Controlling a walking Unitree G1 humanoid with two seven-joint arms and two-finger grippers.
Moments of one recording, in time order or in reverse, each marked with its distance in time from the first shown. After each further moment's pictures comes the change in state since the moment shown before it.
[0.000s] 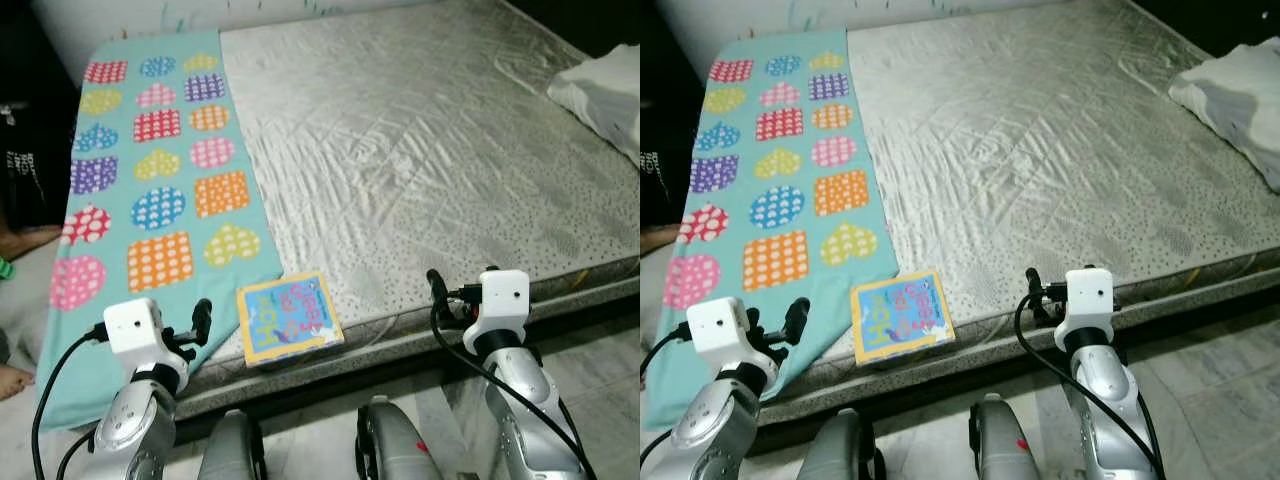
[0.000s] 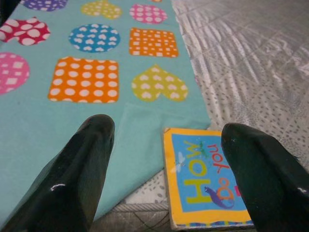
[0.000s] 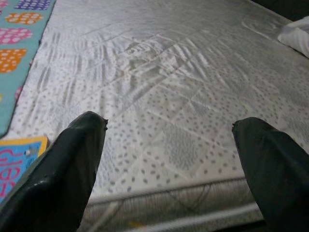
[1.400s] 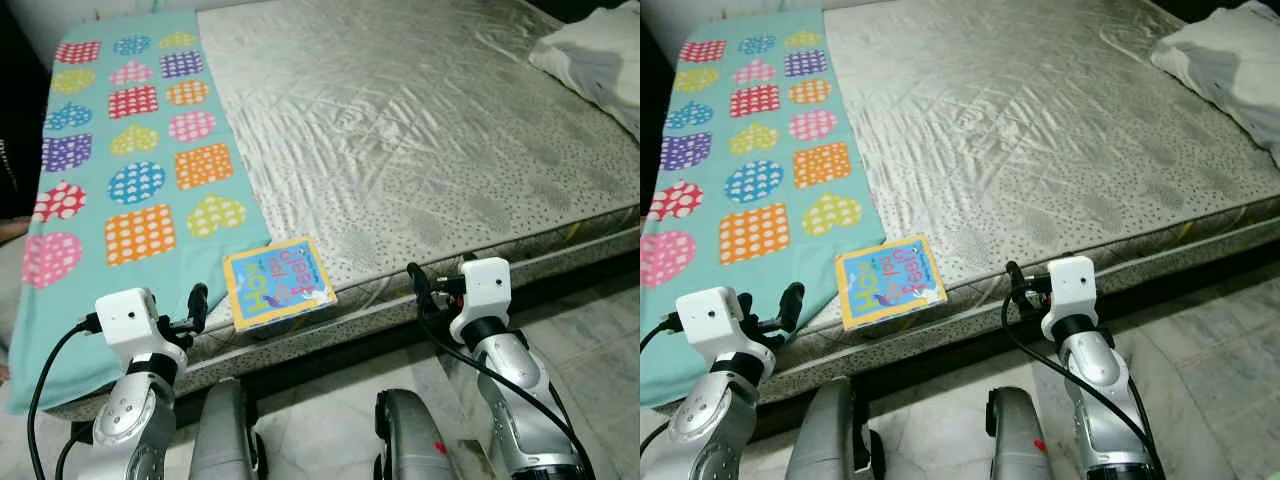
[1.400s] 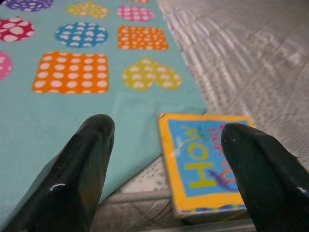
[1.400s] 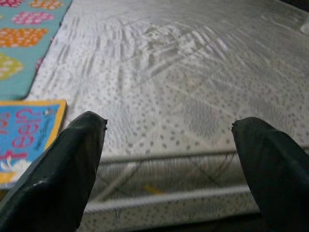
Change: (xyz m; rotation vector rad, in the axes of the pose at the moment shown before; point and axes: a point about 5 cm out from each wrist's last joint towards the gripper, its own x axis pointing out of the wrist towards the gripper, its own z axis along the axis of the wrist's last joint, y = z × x) left arm 0.004 -0.004 0.014 0.026 -0.071 0.005; right arm 0.011 0.012 0.008 -0.018 -0.027 0.126
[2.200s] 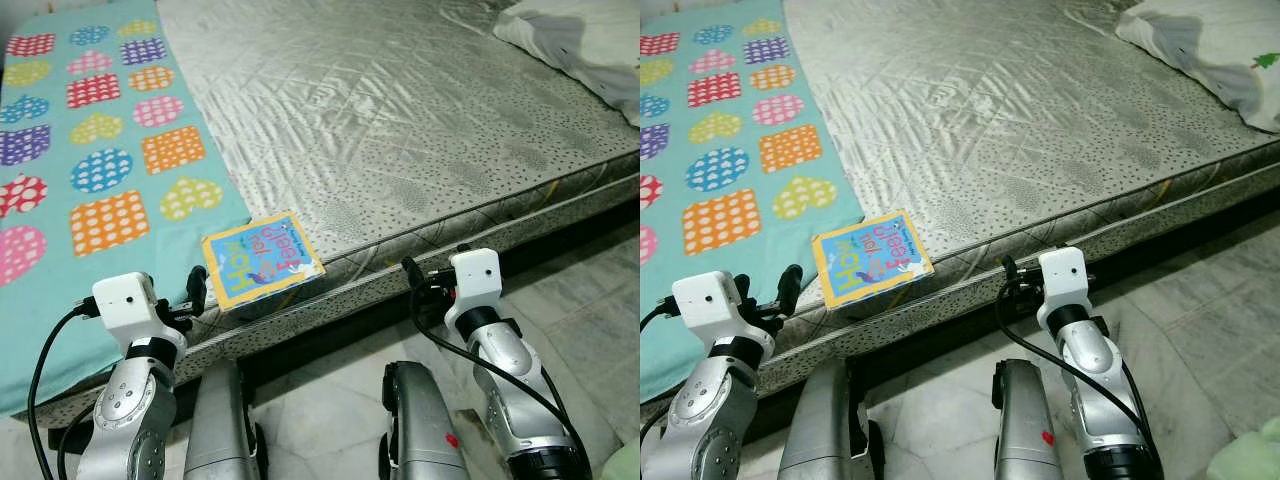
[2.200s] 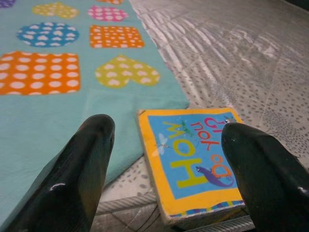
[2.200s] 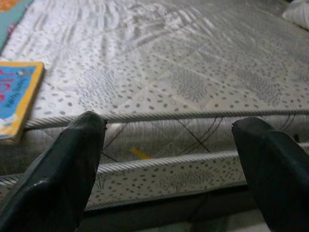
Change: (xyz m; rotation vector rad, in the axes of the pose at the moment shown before) left arm 0.008 -0.009 0.013 -0.013 -0.069 -0.055; right arm 0.011 -0.002 -0.002 -0.059 0.007 0.010
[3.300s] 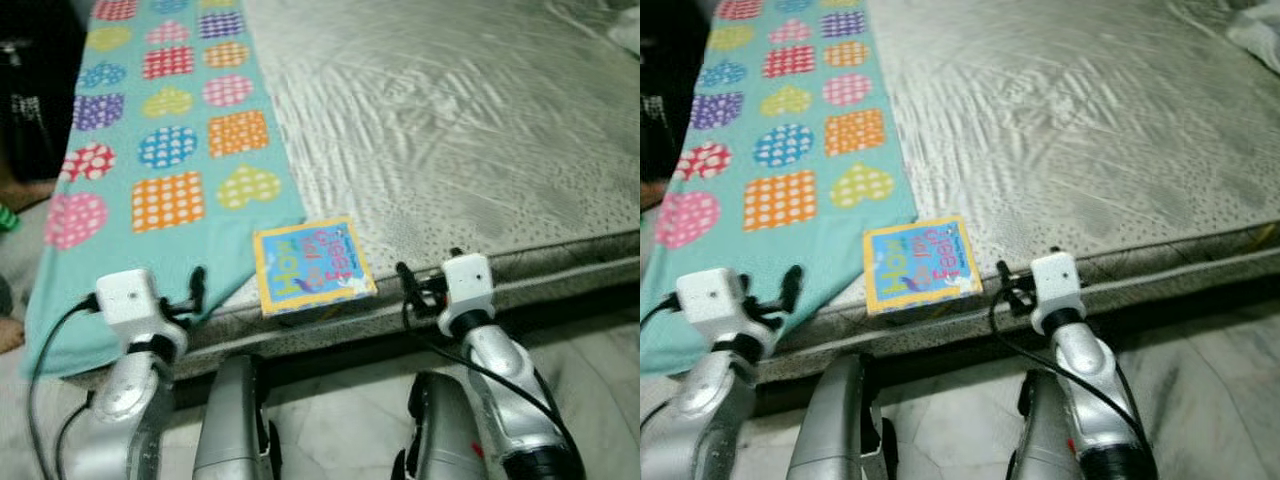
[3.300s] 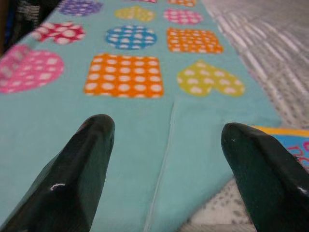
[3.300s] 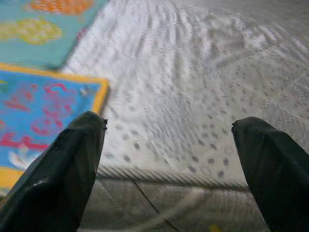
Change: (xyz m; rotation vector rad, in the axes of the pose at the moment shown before) left arm 0.011 0.010 0.008 0.031 -0.005 0.032; right arm 0.005 -0.003 0.000 -0.054 -0.016 0.017
